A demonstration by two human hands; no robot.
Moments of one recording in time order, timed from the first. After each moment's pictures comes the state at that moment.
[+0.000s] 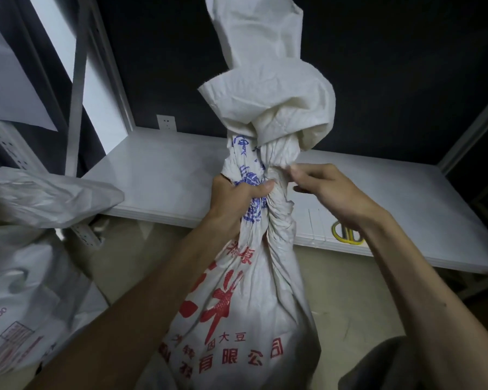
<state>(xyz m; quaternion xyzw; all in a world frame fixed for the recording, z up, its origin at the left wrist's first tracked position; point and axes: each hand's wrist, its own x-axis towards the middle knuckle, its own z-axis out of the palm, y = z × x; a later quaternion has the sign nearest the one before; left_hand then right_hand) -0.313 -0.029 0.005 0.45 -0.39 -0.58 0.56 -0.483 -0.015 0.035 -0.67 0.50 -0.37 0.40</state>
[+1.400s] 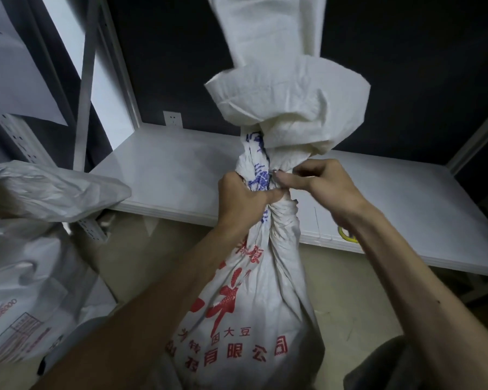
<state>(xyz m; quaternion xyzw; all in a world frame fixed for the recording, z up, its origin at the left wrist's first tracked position) -0.307 -0.023 -0.004 0.53 -0.52 -0.42 0.52 -0.458 -0.015 0.036 -0.59 0.55 -0.43 0.40</state>
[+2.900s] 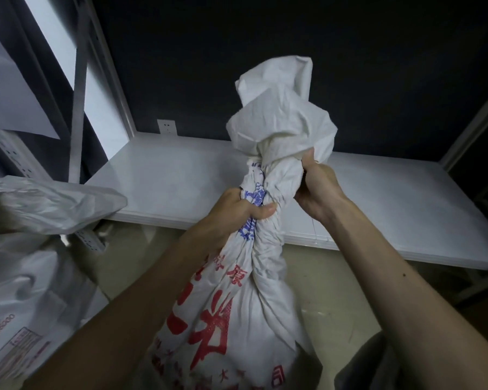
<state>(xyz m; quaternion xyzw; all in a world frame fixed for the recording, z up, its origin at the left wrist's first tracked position) -0.294 -0.030 -0.005 0.46 -0.55 -0.60 0.37 -0.456 -0.045 0.027 -0.27 0.47 -0.60 0.59</state>
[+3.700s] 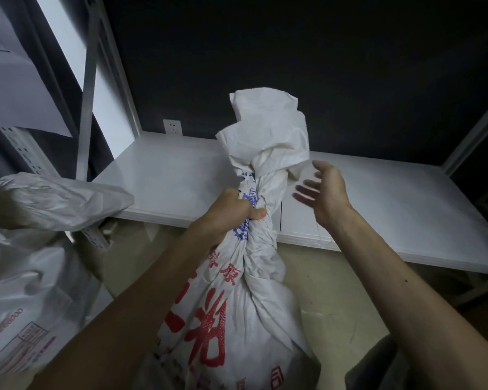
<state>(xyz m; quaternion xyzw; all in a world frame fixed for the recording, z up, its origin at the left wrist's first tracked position) -0.274 -0.040 -0.008 0.57 -0.56 -0.53 0.30 -0.457 -0.048 0.011 -0.24 0.58 -0.59 0.50</state>
